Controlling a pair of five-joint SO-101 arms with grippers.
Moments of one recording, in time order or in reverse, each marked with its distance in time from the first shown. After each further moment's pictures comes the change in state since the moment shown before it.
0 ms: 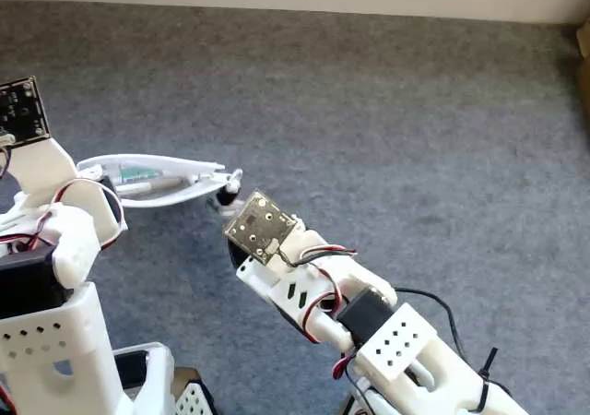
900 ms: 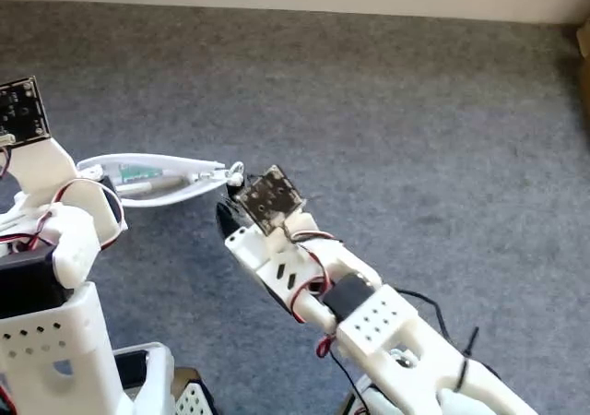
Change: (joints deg) left arm 0.0 0.0 0.0 0.0 0.0; right arm 1.9 12.8 -0.6 -18.4 -9.4
